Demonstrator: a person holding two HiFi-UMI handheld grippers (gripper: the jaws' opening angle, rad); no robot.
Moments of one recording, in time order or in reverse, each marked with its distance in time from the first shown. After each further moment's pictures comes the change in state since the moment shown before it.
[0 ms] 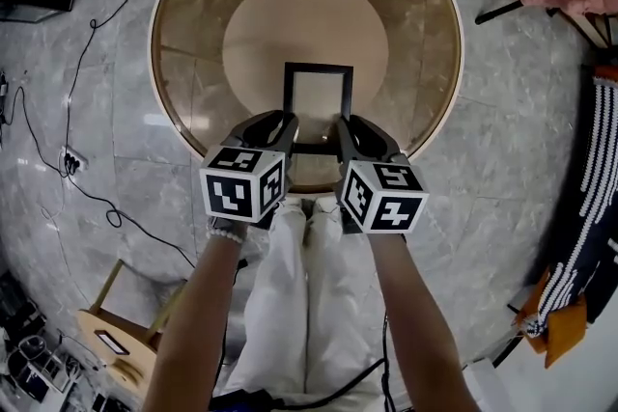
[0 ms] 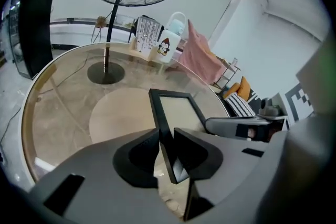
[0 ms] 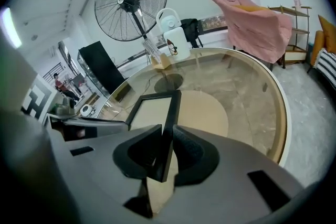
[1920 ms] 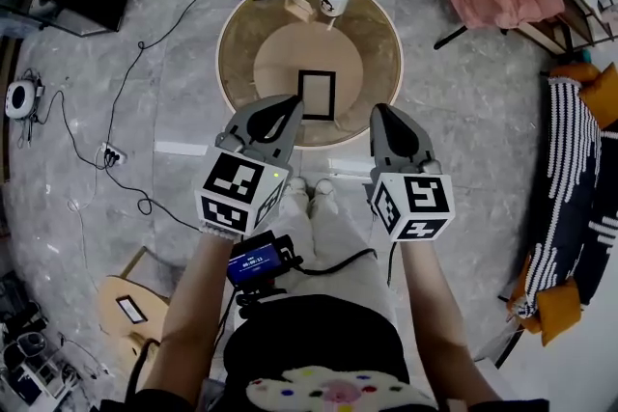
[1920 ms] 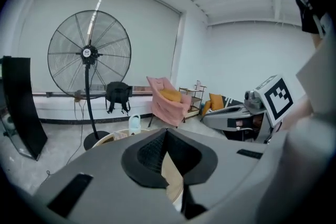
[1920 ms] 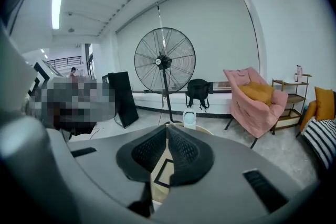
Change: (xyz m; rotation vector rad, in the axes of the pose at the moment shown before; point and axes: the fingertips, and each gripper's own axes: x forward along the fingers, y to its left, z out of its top) left arm -0.294 -0.168 0.171 0.424 -0.377 -0.082; right arm -0.297 0.106 0.175 -0.288 -0.387 -0.016
